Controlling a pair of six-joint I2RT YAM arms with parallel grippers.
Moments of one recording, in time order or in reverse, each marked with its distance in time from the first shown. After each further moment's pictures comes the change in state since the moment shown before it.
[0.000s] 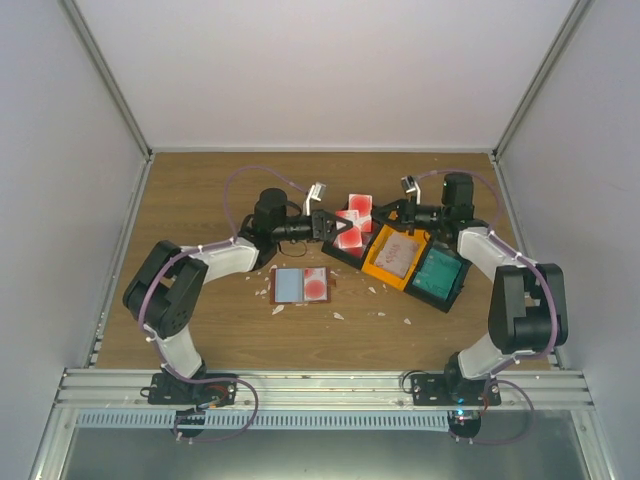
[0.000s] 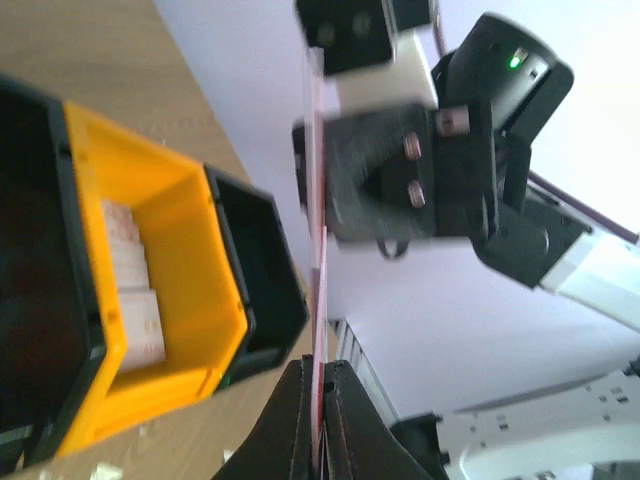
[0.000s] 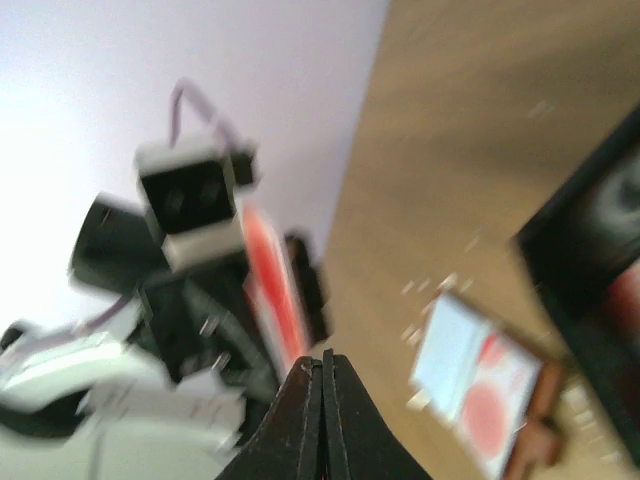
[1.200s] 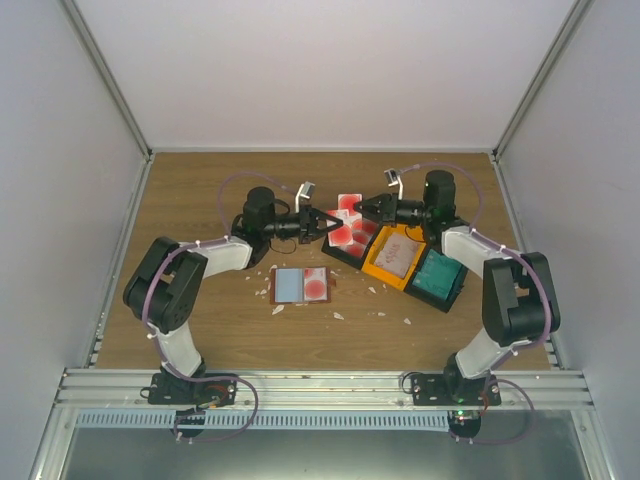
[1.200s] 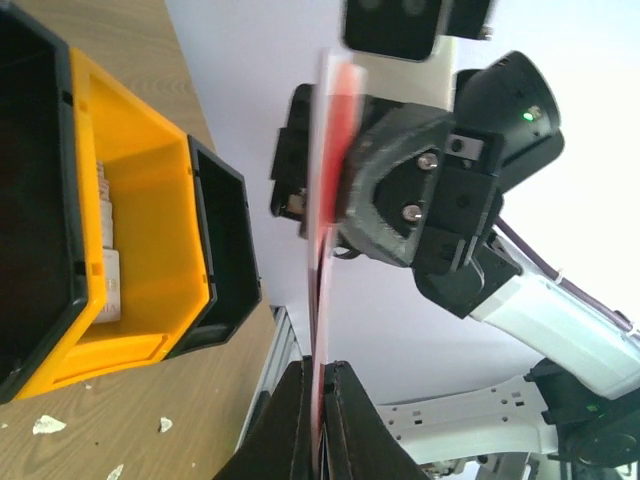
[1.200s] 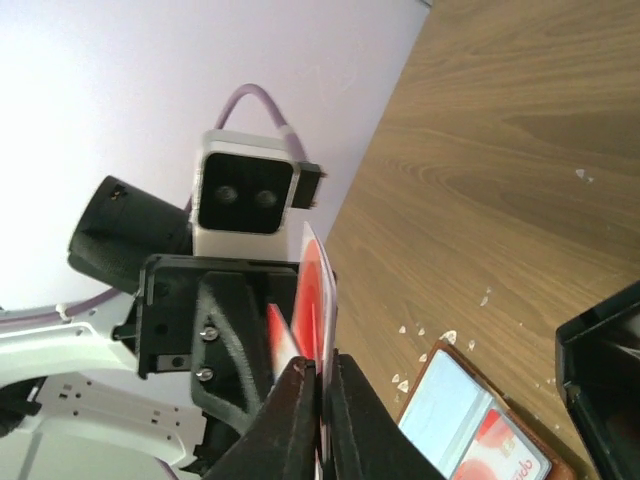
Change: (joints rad) left arm 0.064 0.012 -0.033 0.113 0.135 -0.246; right arm 0.129 0.063 0.007 0.243 0.109 0.019
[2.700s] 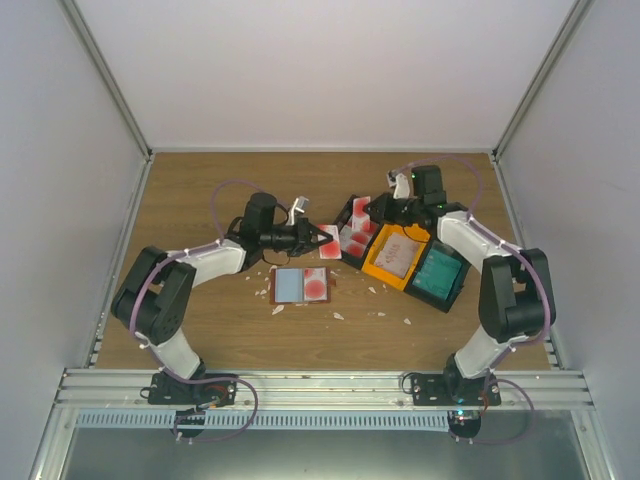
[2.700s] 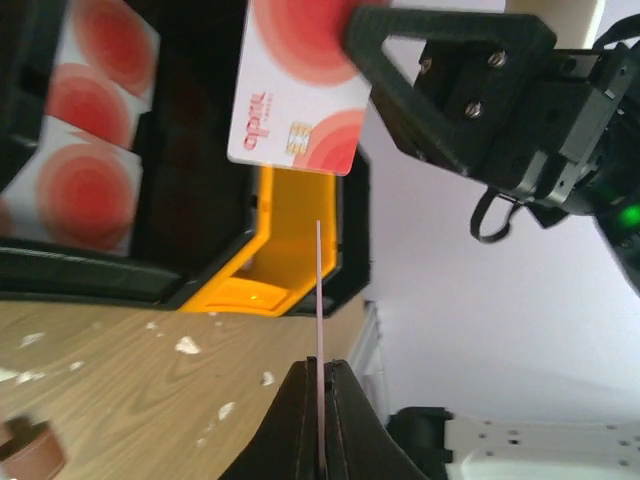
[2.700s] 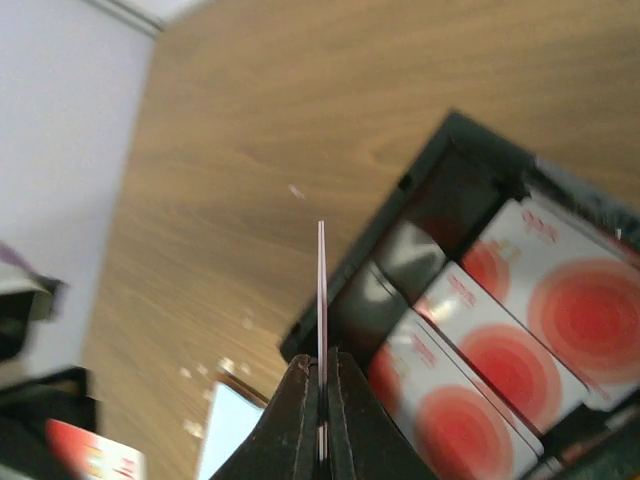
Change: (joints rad) left arm 0.006 -0.049 -0.025 -0.357 -0.102 0.178; right arm 0.013 0.029 0.176 -0.477 0.468 -0.239
